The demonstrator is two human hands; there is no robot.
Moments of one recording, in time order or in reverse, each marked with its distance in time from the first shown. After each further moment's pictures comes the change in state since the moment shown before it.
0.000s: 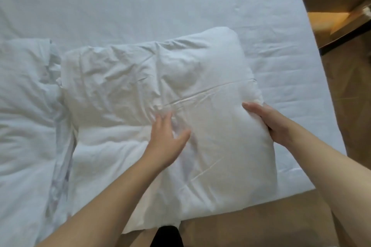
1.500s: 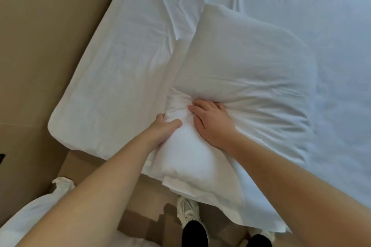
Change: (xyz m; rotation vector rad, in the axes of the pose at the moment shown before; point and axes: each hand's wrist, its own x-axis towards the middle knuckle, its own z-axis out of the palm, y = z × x) left_hand -0.189 -0.361 -0.504 -0.484 0.214 -0.531; right_hand -0.043 -0.007 0.750 -1.358 -0.169 -1.110
